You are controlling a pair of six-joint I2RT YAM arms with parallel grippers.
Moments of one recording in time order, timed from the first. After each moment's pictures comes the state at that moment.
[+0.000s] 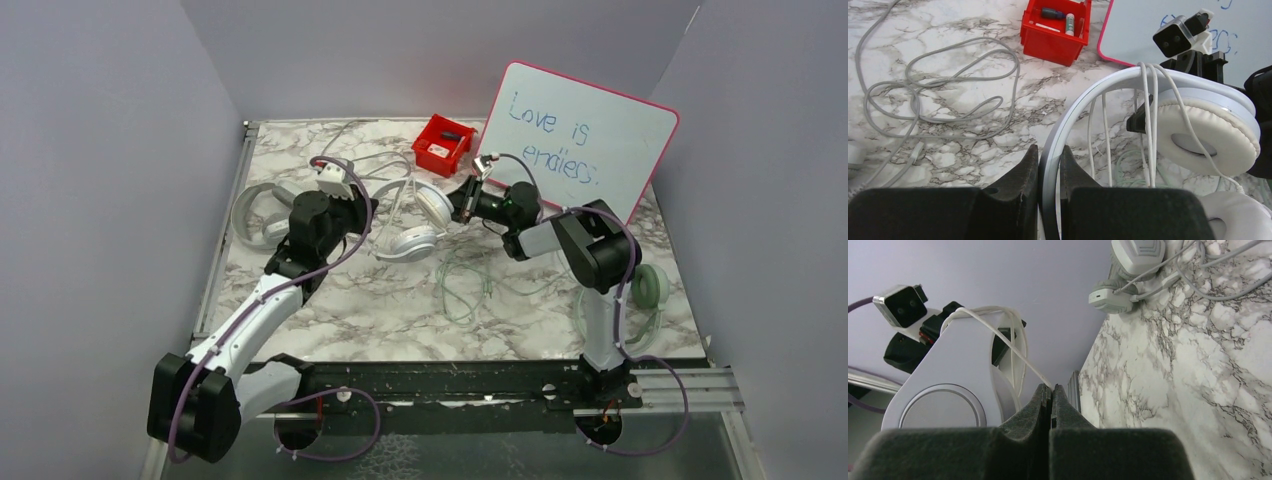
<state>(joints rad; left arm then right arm) -0.36 1.06 0.72 0.16 0.09 -0.26 0.42 2.09 0.96 1.34 -0.86 1.35</state>
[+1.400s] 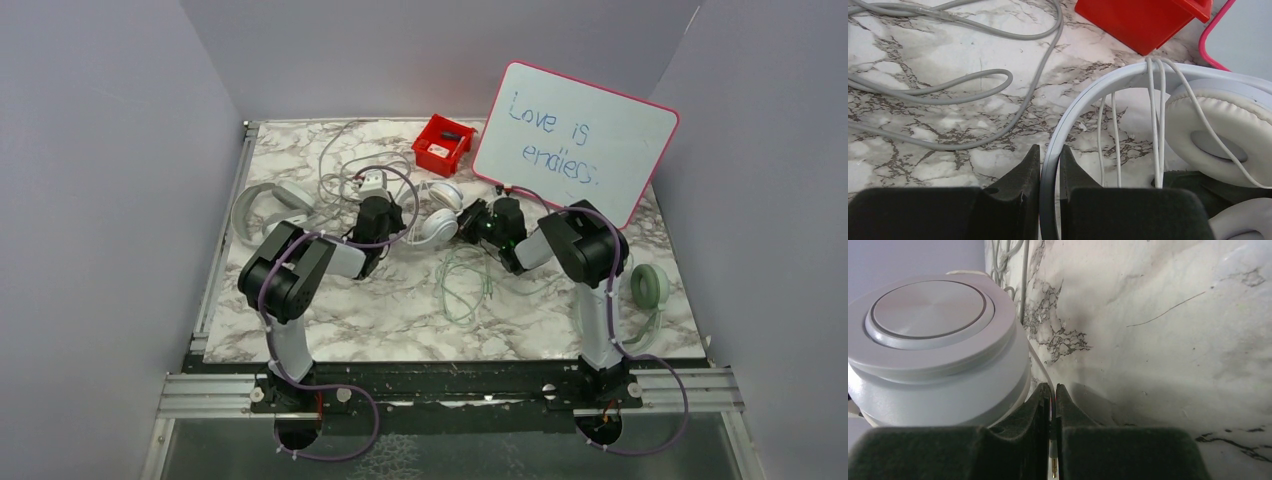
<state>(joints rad) -0.48 1.84 0.74 0.76 -0.28 -0.46 0.46 2.17 0.88 1.00 -0.33 1.15</state>
